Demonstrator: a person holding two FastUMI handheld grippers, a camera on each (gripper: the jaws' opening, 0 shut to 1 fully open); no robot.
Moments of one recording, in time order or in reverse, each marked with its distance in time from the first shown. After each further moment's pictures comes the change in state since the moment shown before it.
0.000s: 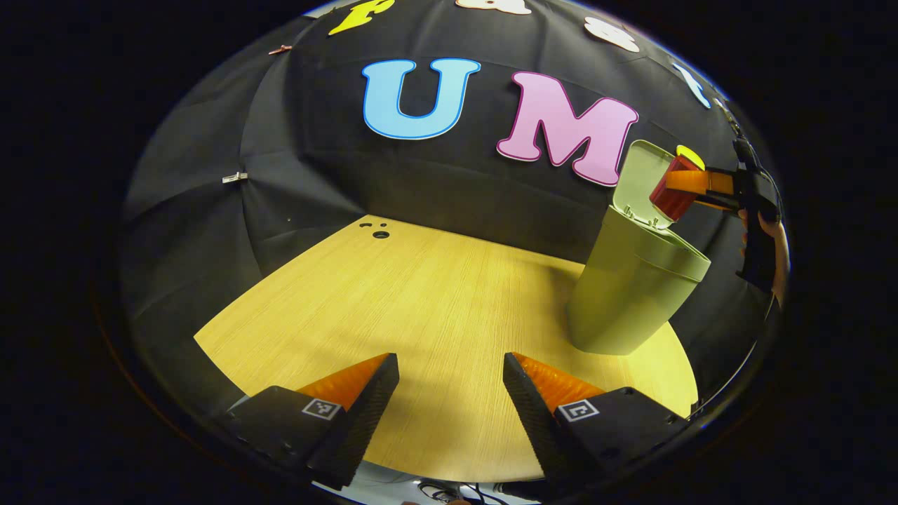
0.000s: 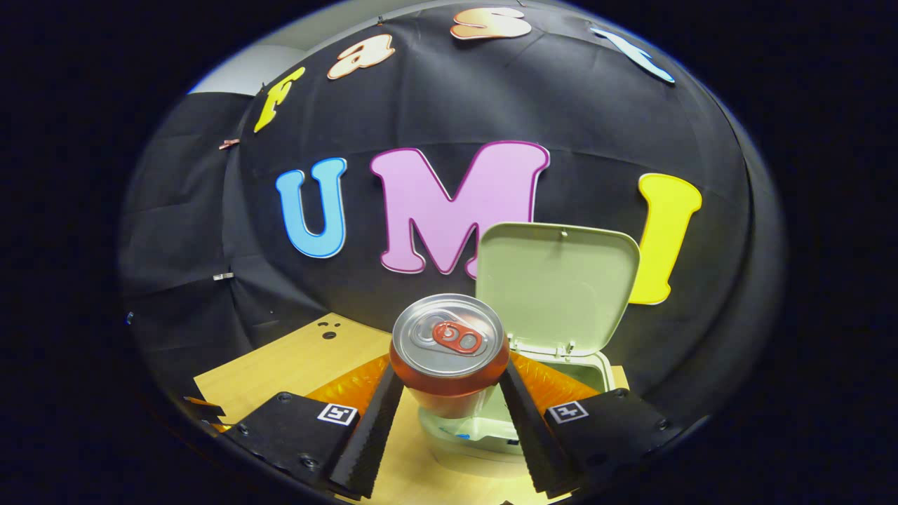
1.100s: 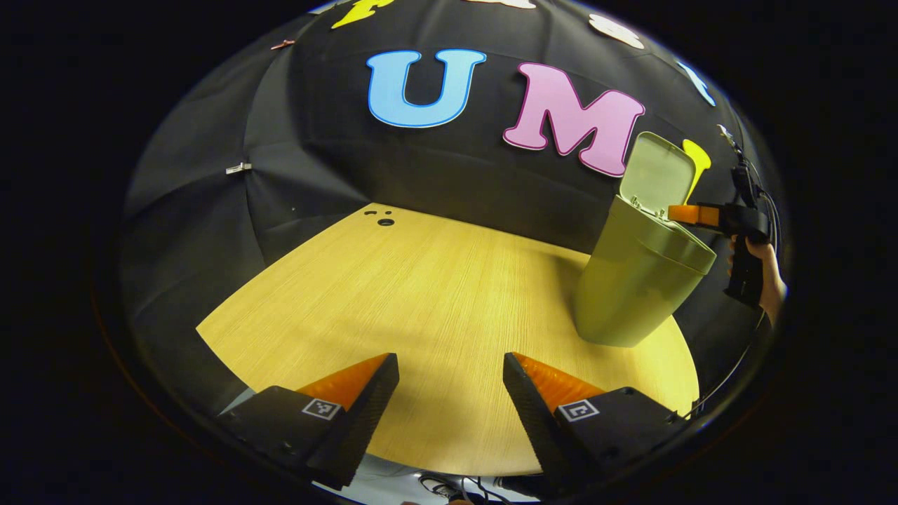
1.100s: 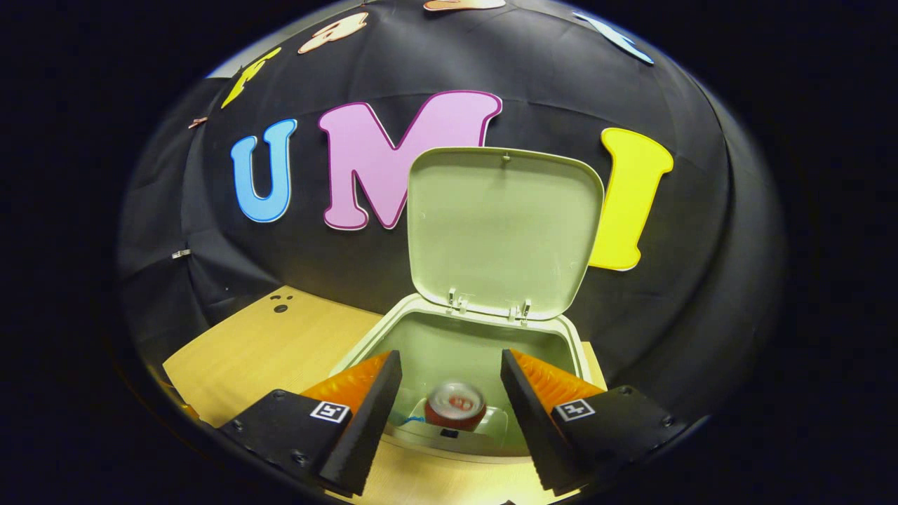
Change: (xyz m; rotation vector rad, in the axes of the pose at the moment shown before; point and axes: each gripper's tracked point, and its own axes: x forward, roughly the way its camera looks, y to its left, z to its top) left arm -0.006 0.013 -0.014 -0.007 0.043 0.014; right arm 0.021 -0.052 -0.056 -0.007 0.102 -0.156
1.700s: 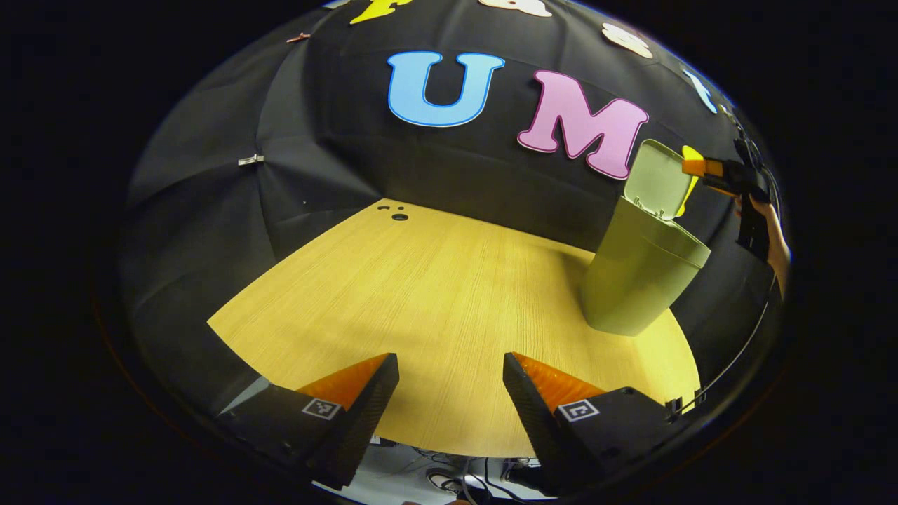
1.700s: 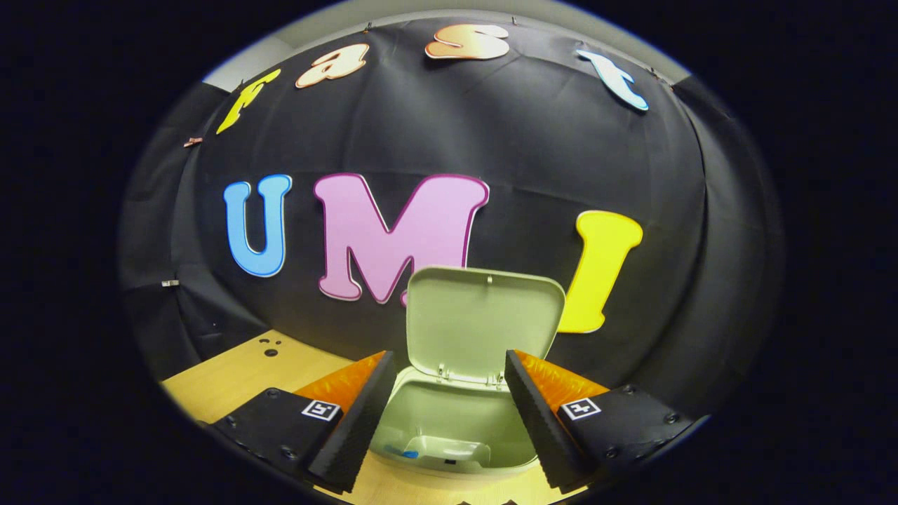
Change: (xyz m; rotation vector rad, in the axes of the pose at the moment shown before) left arm -0.028 0.048 -0.014 -0.007 -0.006 -0.023; right arm -0.049 0.007 0.121 -0.021 -0.221 -0.089
